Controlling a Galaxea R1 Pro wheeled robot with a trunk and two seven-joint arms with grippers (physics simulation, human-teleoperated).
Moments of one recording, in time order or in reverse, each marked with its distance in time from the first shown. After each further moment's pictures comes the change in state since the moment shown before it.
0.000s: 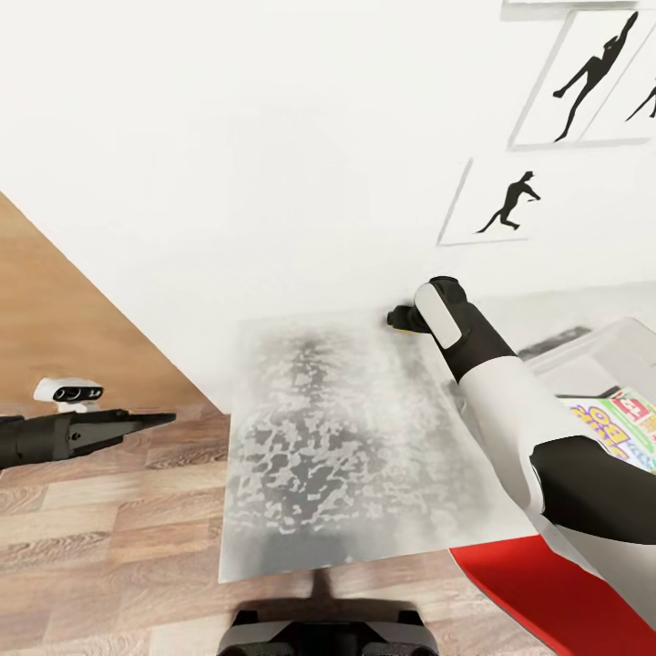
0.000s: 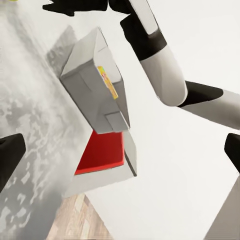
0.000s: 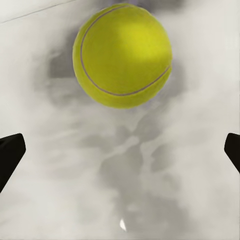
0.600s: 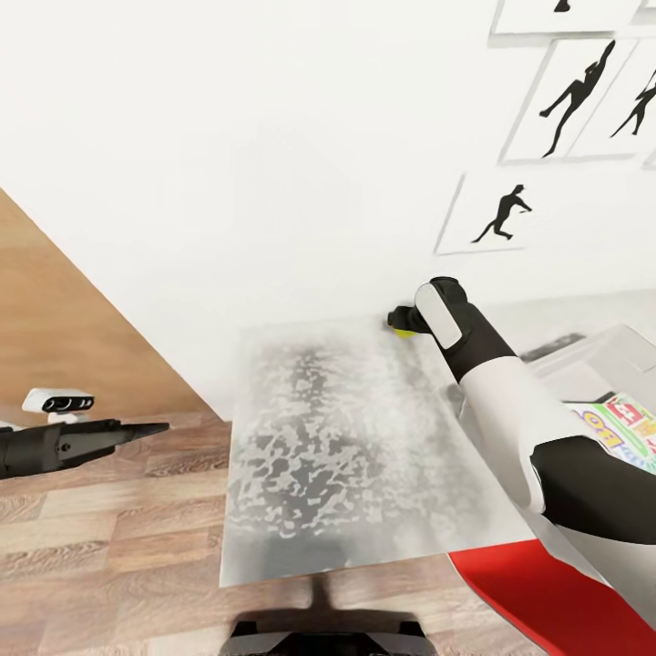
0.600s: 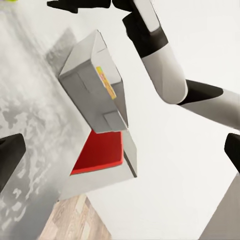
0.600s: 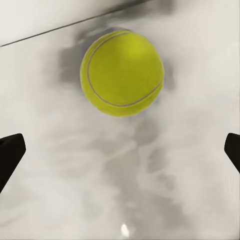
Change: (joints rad) left arm 0.055 0.014 0.031 -0.021 0.012 0.005 0.000; right arm 0.001 -0.001 0.000 0.001 0.000 0.001 0.001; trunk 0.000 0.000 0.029
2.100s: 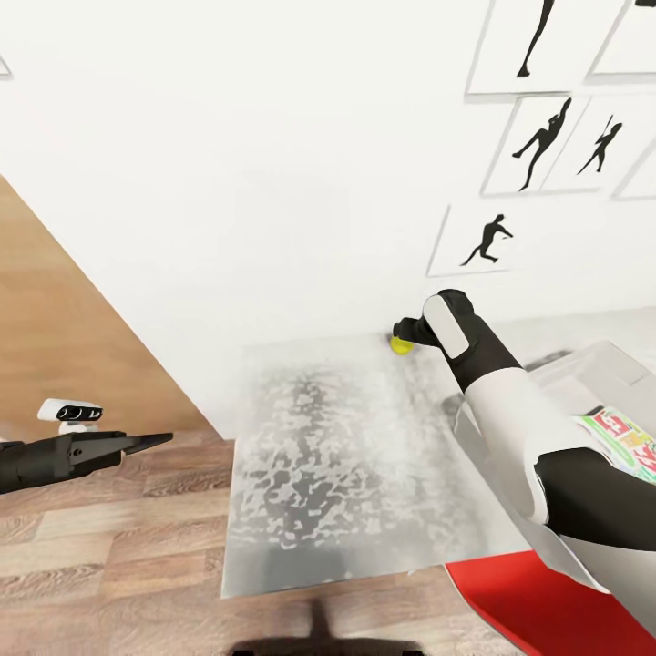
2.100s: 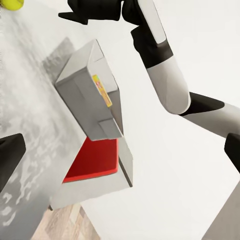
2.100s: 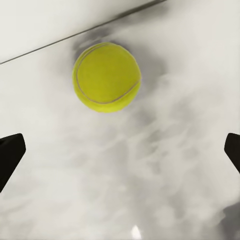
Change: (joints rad) left arm 0.022 -0.029 0.000 0.078 -0.010 -0.003 0.000; right arm 0.043 -0.019 -0.044 0.000 -0.020 -0.001 -0.001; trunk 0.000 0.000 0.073
